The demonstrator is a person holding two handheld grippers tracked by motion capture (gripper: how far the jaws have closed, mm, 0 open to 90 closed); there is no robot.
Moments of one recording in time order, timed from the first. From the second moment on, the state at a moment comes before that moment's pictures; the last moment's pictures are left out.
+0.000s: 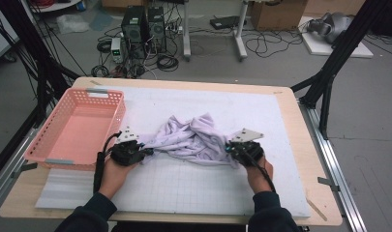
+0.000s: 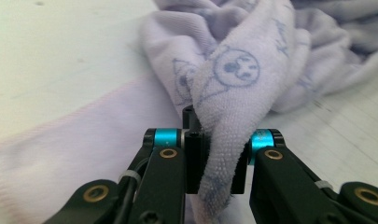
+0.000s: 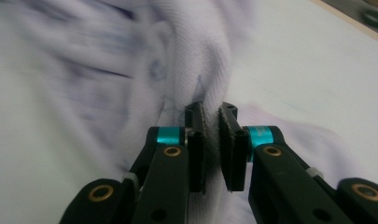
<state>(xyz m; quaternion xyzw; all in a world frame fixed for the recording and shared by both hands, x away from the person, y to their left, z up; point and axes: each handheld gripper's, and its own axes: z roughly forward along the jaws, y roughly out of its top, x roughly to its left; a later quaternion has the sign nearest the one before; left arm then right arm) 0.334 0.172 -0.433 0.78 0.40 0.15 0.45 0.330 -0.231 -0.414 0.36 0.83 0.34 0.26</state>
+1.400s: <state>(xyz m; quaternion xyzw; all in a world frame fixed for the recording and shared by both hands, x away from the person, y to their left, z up) 0.386 0.165 -0.412 0.76 0.44 0.21 0.43 0.306 -0.222 -0.443 0.25 0.88 0.38 0.13</state>
